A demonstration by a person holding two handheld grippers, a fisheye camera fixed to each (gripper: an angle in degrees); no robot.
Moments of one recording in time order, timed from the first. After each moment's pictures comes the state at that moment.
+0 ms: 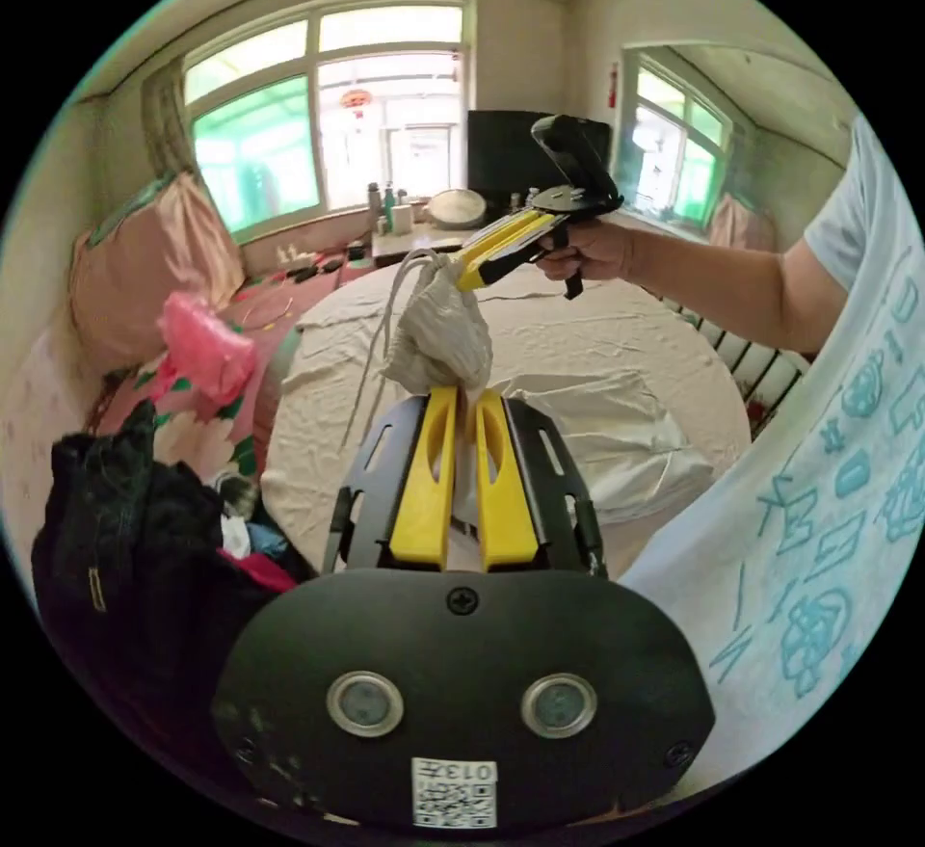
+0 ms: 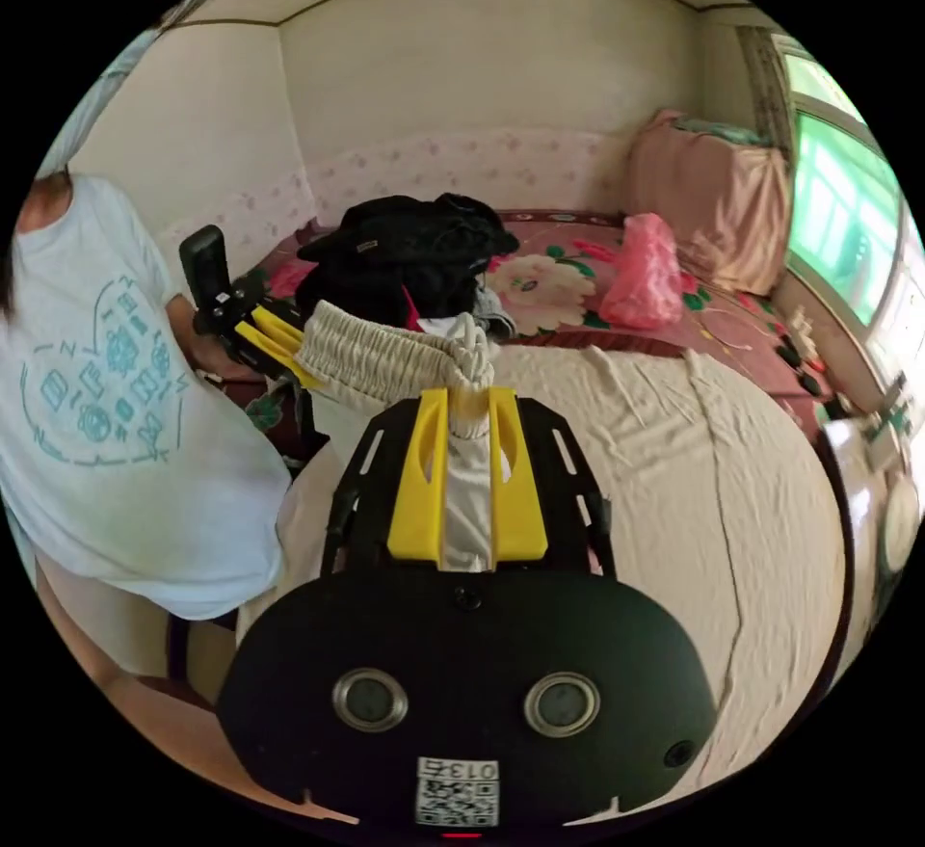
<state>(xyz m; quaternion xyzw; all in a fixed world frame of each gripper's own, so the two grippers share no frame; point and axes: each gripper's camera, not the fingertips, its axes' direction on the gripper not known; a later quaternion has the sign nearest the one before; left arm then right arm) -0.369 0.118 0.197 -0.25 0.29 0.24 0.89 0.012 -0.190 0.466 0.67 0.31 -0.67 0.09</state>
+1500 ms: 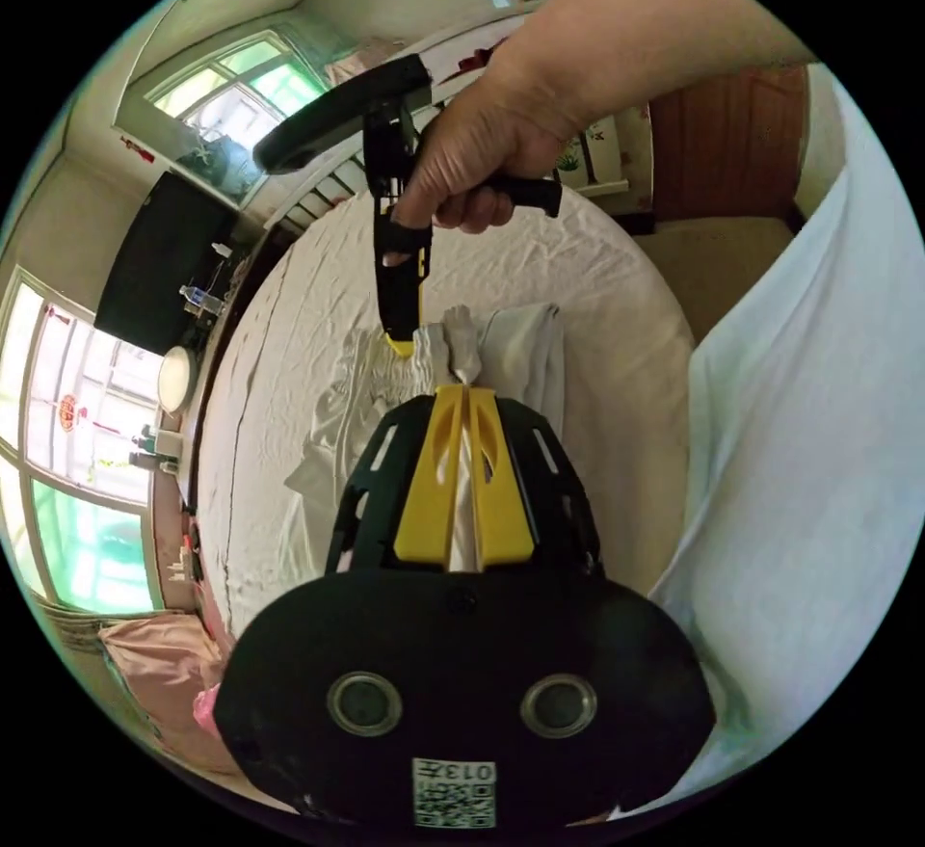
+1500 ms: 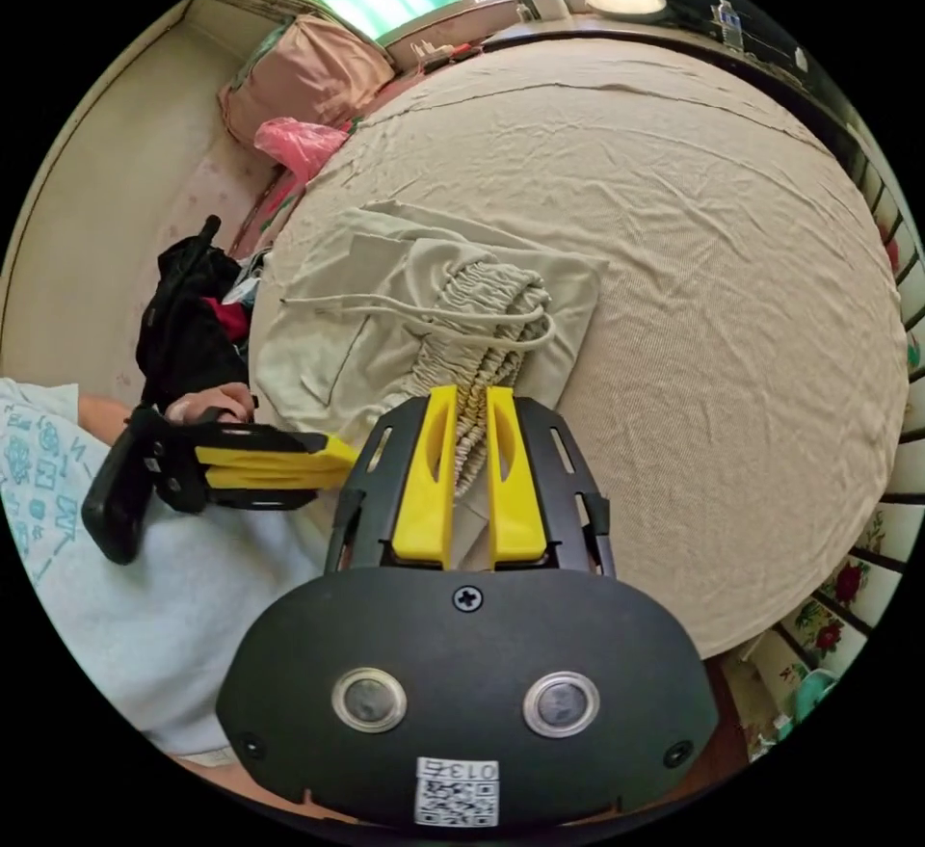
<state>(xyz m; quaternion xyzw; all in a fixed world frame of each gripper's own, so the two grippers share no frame) 0.065 0.340 0.043 -0.13 0.46 0.66 0.58 0.232 -0.320 0.493 0.79 -0.07 -0.43 0.44</state>
